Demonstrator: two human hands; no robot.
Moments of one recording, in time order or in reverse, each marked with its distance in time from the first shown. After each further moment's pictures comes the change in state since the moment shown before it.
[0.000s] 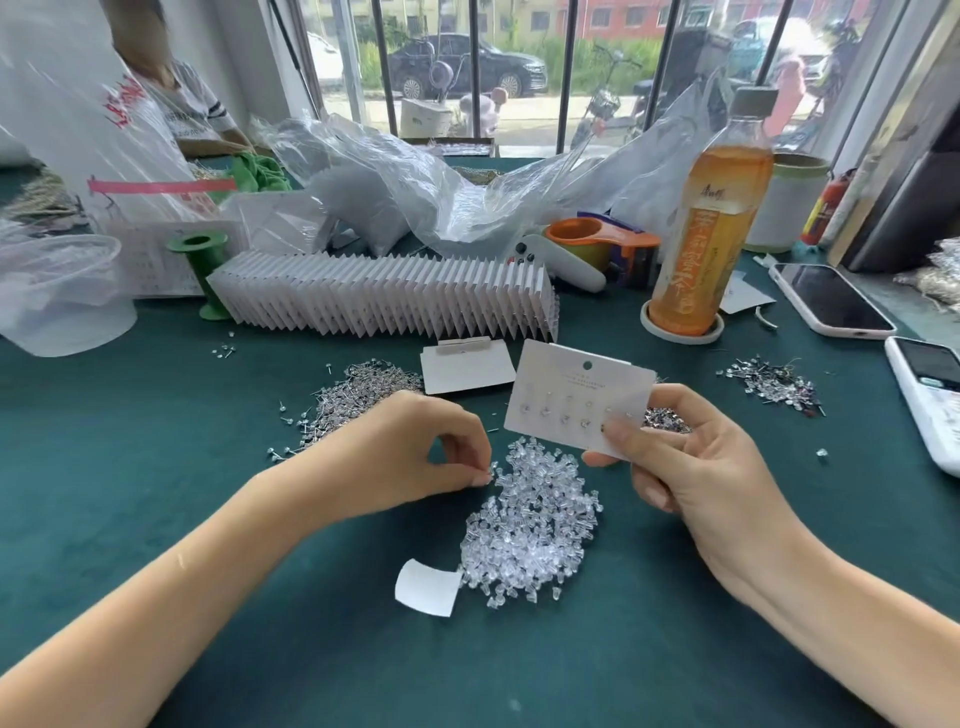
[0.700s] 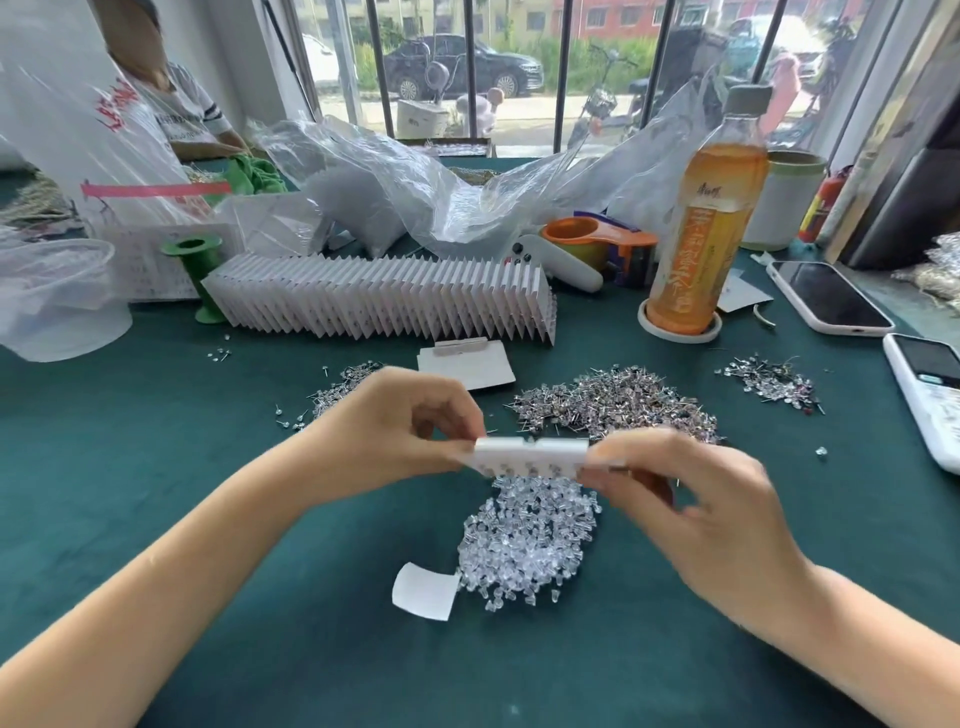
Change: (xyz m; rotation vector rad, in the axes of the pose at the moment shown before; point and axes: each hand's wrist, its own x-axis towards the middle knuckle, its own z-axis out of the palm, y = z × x) left_hand -0.001 0.009 -0.013 -0.377 0.054 -0.083; right_hand -0.012 0.004 -0.004 -0.644 -0.181 -0.879
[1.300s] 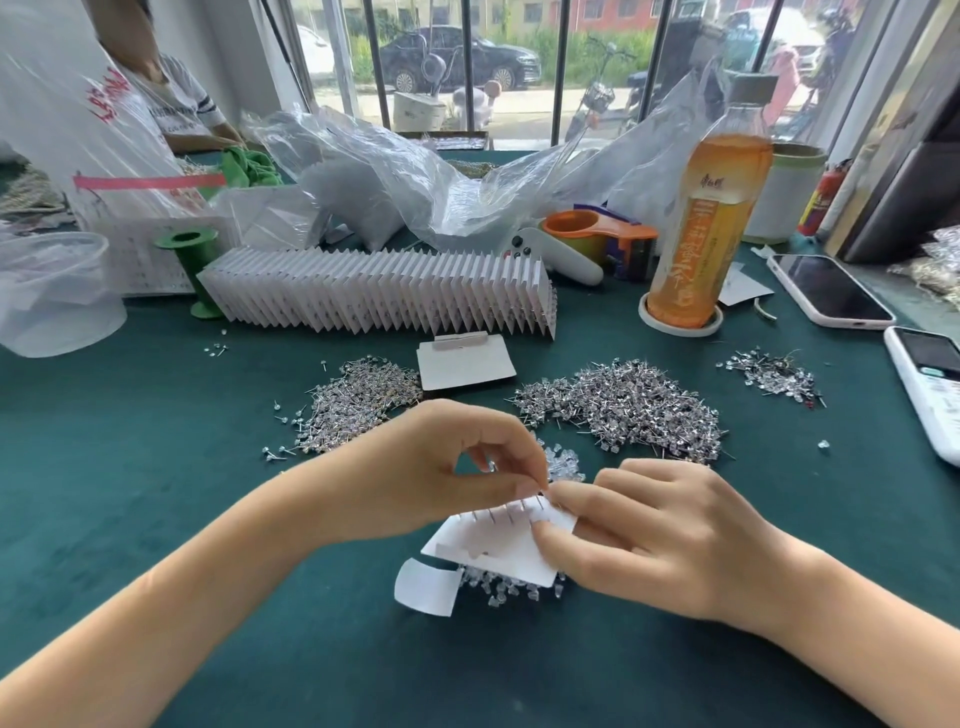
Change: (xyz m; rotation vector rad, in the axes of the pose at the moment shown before) left_hand -0.008 0.025 0.020 0.099 -0.187 0.096; right_hand 0.002 0.004 0.006 -0.627 -0.258 -0.661
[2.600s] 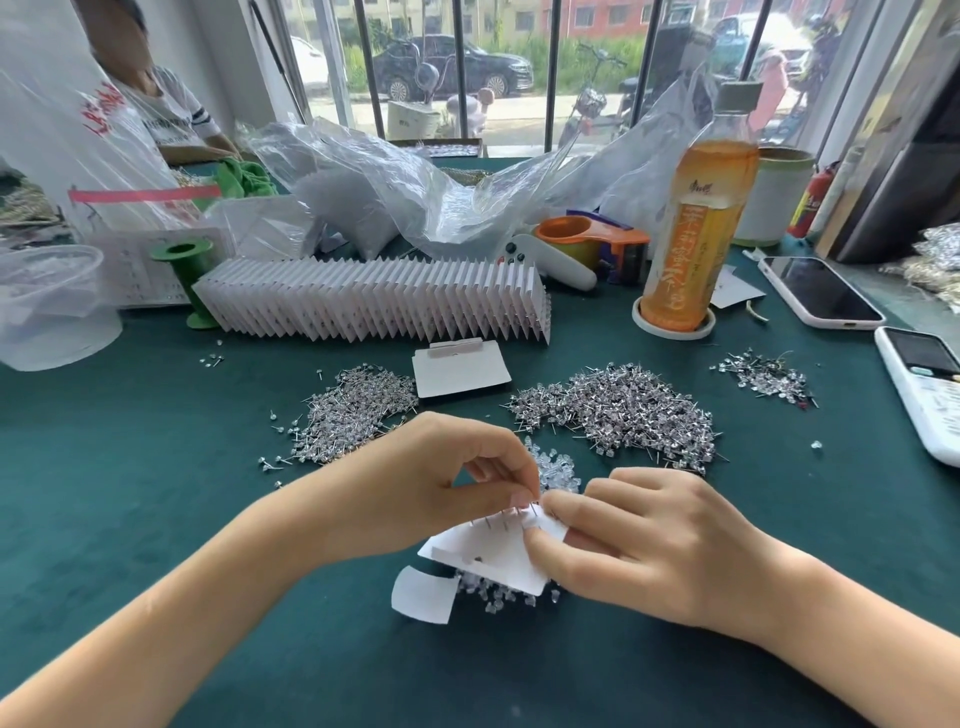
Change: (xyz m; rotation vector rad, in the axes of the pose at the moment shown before) left_hand 0.000 0.002 0.003 0.064 0.008 -0.020; right_hand 0.001 -0.004 -0.004 0.011 -0.099 0.046
